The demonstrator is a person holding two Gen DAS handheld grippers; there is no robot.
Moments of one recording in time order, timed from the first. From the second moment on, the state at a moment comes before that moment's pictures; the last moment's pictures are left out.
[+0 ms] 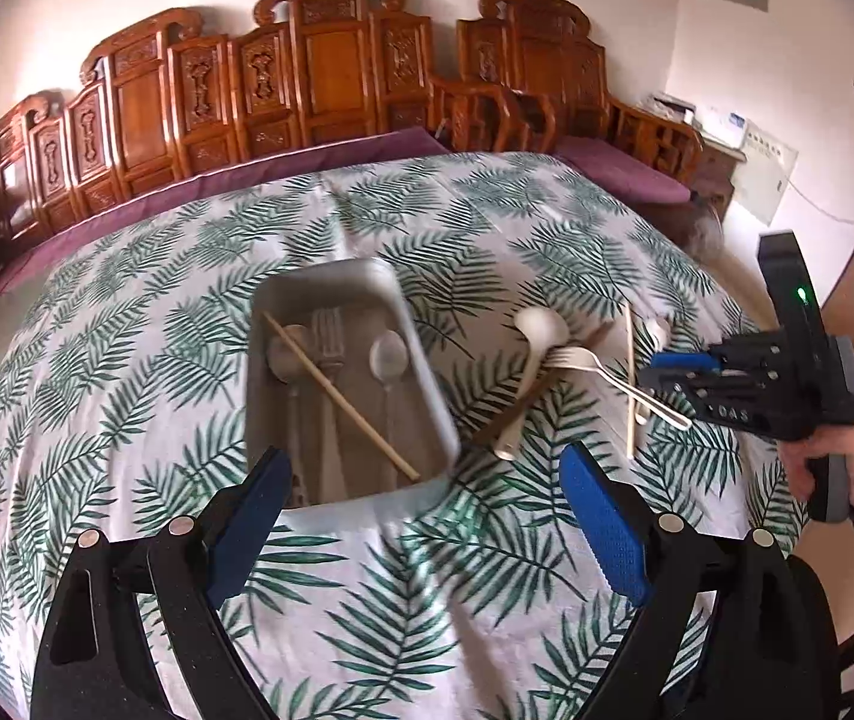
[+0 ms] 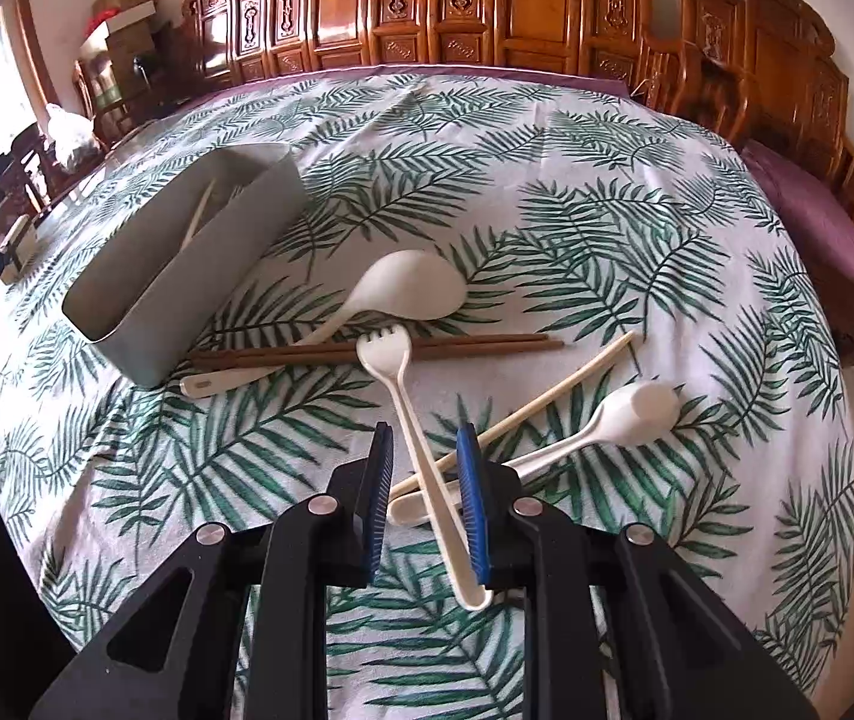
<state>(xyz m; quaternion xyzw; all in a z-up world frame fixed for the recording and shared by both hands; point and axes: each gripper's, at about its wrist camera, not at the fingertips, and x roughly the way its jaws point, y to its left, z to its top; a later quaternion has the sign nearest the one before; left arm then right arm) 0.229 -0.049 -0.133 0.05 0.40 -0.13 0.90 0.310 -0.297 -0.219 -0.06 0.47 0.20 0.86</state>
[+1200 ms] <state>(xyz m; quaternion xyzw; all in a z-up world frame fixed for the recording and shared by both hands) 0.274 -0.117 -0.167 0.12 0.44 -0.16 0.88 0.328 -0.281 -0.227 -0.10 0.48 0.22 0.85</state>
